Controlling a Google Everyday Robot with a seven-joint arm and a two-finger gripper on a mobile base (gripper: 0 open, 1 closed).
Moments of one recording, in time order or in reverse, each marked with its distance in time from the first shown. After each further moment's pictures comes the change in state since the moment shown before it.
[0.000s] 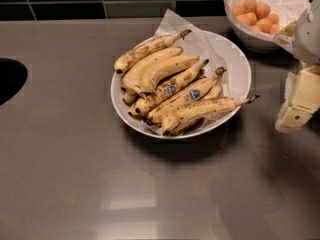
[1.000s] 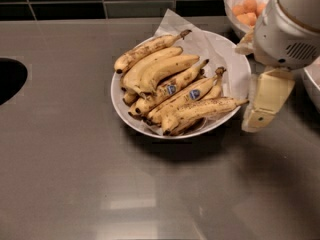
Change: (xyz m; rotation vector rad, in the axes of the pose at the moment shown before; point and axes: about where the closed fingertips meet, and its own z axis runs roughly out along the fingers) arm -0.054 0.020 0.011 -0.061 -0.014 -0.110
